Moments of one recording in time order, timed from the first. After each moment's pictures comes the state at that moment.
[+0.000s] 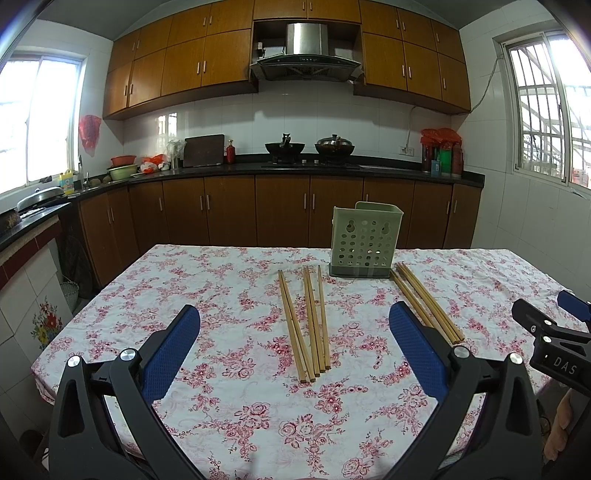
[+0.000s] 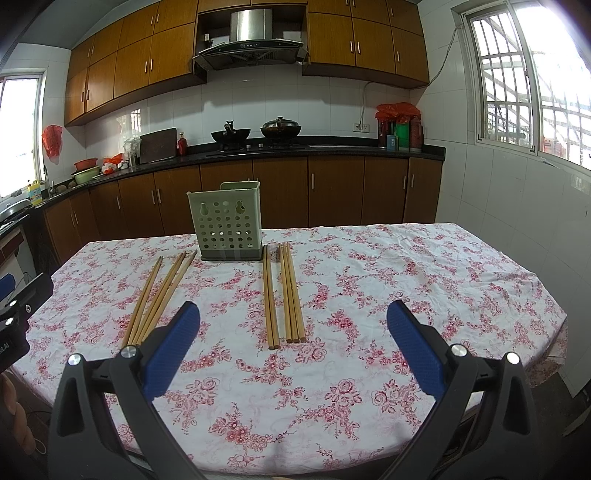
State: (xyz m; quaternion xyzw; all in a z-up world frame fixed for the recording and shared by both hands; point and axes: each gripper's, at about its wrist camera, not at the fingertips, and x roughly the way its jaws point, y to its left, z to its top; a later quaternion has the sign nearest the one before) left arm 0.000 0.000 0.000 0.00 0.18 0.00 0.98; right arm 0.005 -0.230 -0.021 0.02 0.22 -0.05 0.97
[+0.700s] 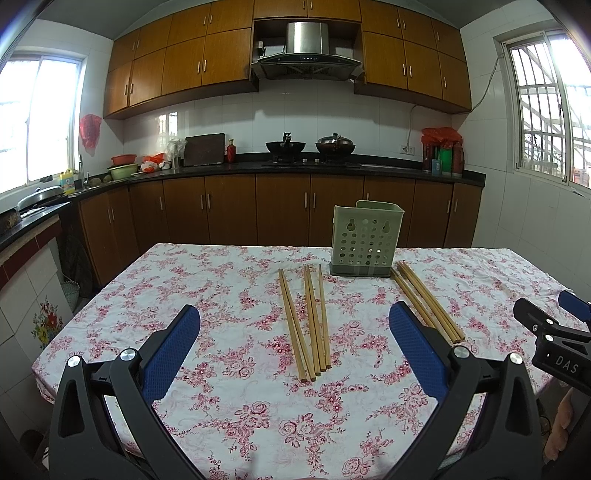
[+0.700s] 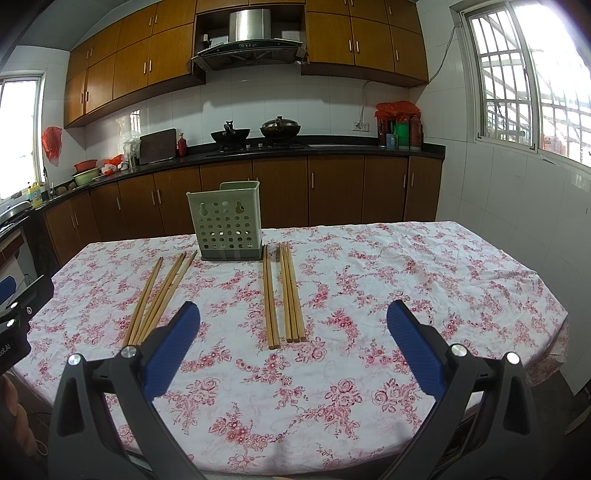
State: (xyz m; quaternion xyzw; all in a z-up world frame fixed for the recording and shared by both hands) left arm 0.000 0.001 -0.002 0.00 0.18 0.00 0.98; right arm 0.005 -0.231 -0.022 0.03 0.22 -0.05 0.97
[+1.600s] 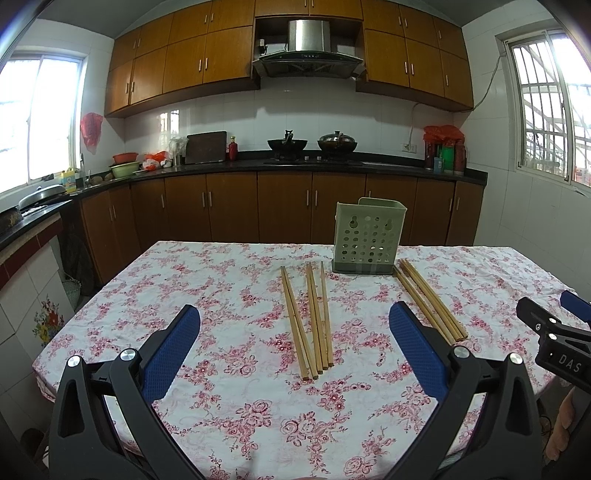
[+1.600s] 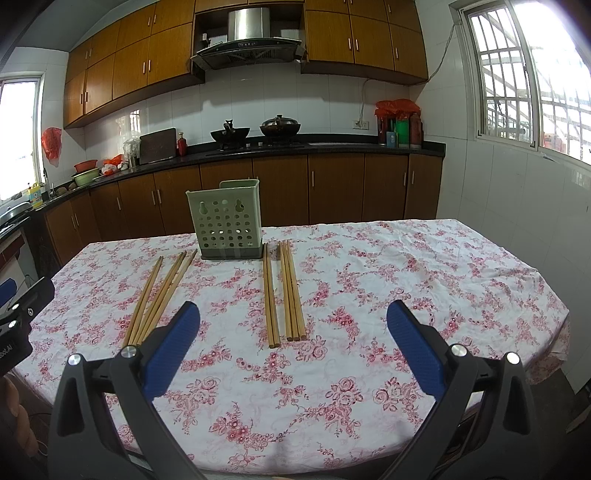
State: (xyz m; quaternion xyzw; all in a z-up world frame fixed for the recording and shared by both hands) left arm 0.000 0.004 -0.008 0.00 0.18 0.00 0.98; right arm 0.006 -0.232 -0.024 0.03 0.22 -0.05 0.97
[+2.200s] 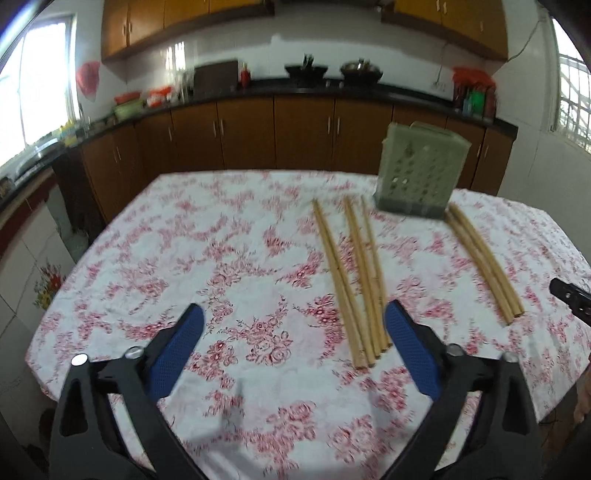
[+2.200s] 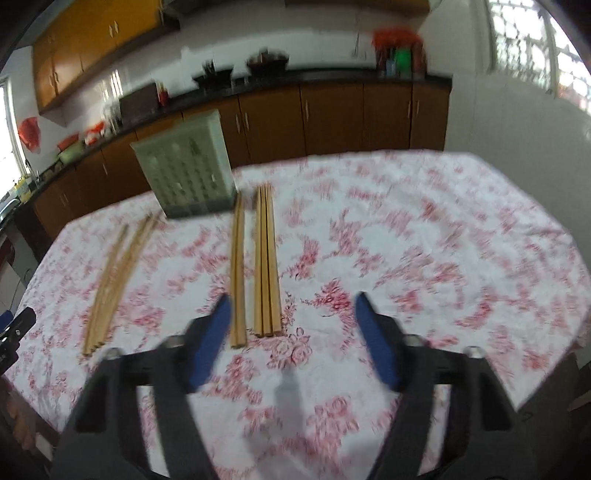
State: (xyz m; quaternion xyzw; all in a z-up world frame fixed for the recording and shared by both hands) left arm 0.088 0.044 -0.053 0.00 0.34 0.03 0.94; right arm 0.123 -0.280 -0.079 0.08 0.38 -0.03 0.92
